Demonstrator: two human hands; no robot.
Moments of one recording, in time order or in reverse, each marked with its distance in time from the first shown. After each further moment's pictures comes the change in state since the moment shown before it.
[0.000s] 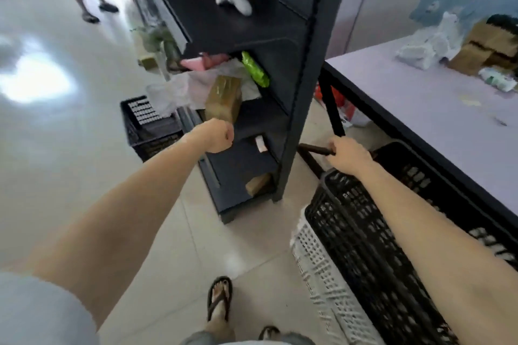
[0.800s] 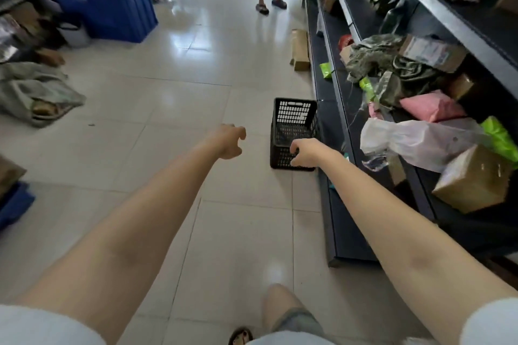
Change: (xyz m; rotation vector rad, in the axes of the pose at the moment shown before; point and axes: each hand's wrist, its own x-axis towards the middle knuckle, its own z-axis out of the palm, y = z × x) left_hand -0.170 -0.523 0.003 -0.127 0.099 -0.532; right_hand 0.094 -0.650 0.143 -0.199 -0.409 -0.542
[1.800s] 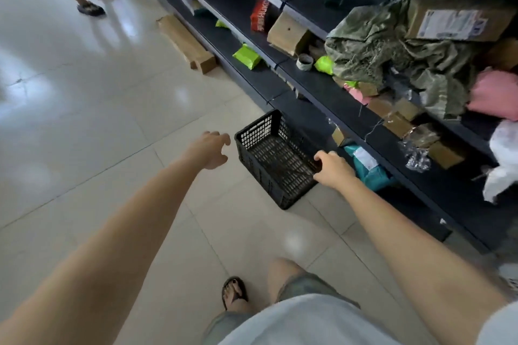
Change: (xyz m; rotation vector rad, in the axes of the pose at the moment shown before) left_hand 0.647 -0.179 -0.158 0.232 -0.199 0.606; right_hand 0.471 -0.030 -0.122 0.454 0.237 0.797
